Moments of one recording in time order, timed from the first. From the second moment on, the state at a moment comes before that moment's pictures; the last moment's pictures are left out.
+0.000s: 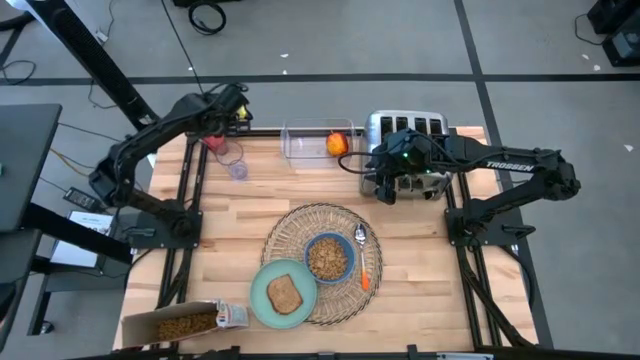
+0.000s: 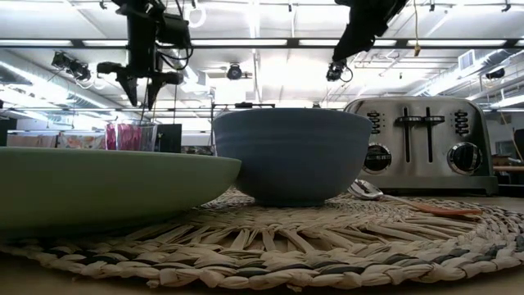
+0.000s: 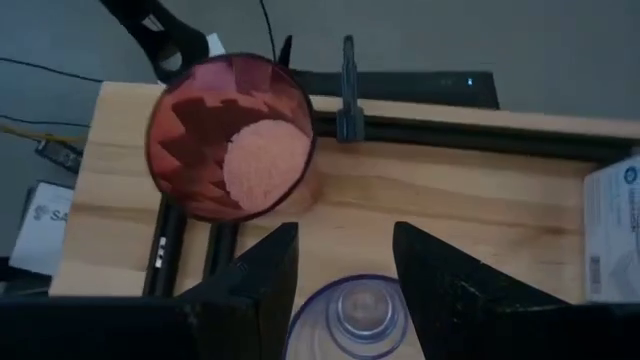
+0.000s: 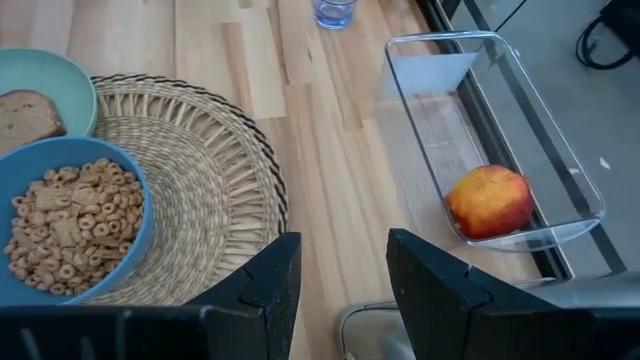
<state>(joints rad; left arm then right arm) 0.81 1.42 1.31 -1.13 -0.49 -0.79 -0.18 1.21 1.18 -0.71 0.07 -0.06</state>
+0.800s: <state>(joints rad) 0.84 1.45 1.21 -0.98 -0.52 -0.47 -0.18 1.21 1.18 -0.71 0.08 0.00</state>
